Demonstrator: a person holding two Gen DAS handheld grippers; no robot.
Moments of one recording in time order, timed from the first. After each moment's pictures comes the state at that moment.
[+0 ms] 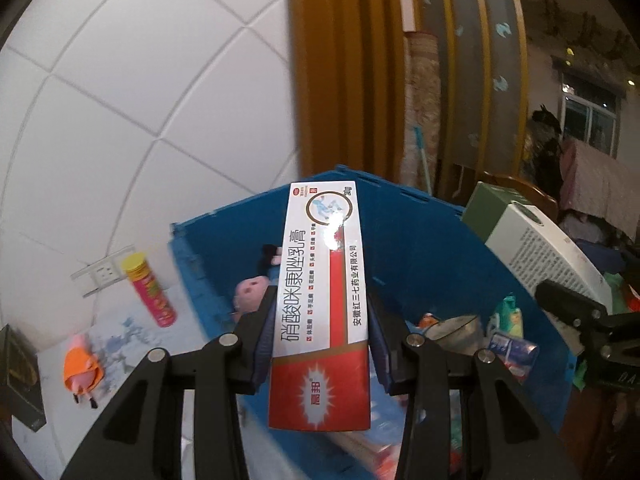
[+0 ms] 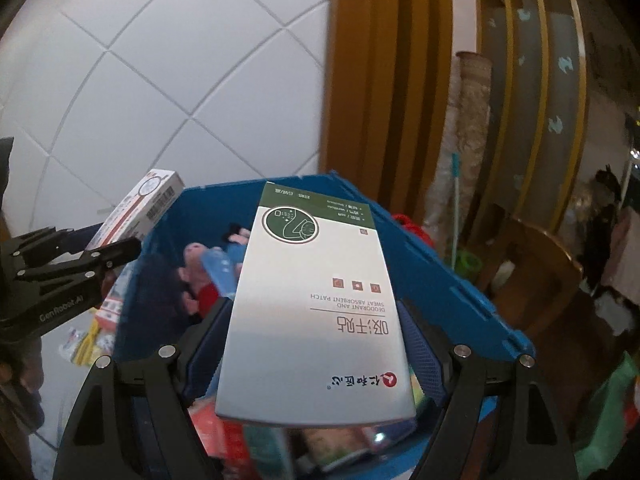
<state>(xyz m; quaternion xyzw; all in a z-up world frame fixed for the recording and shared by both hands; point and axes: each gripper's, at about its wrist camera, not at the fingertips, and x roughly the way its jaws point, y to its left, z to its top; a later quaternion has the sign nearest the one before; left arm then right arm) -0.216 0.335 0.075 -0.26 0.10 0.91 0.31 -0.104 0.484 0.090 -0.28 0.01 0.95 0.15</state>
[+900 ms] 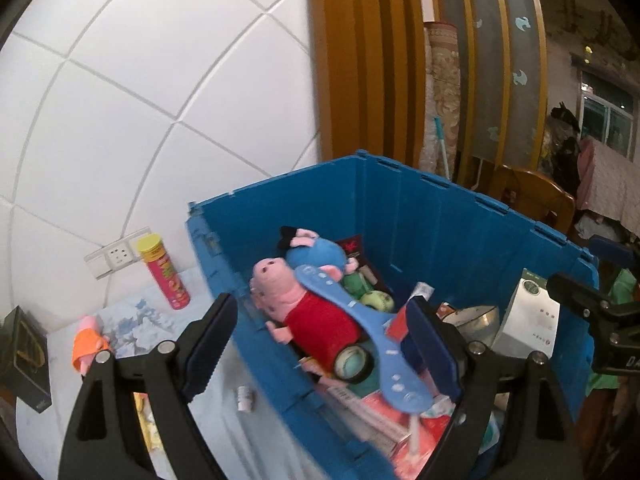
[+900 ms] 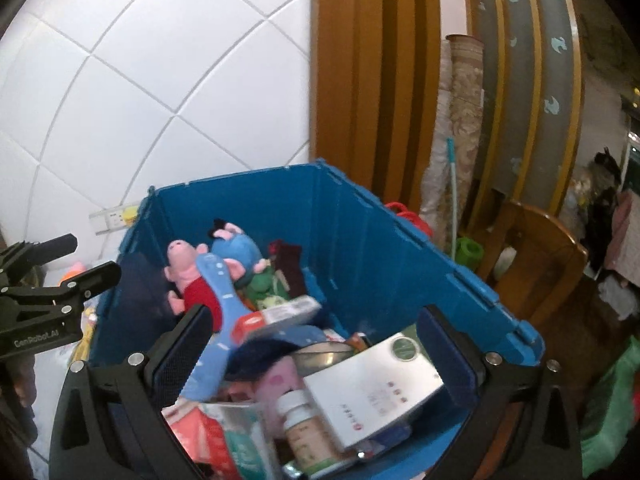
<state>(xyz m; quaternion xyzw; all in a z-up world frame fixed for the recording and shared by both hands) -0.215 0.308 0.059 -0.27 0.10 0.92 0.26 -0.105 0.503 0.067 -0.28 0.03 0.95 0.15</state>
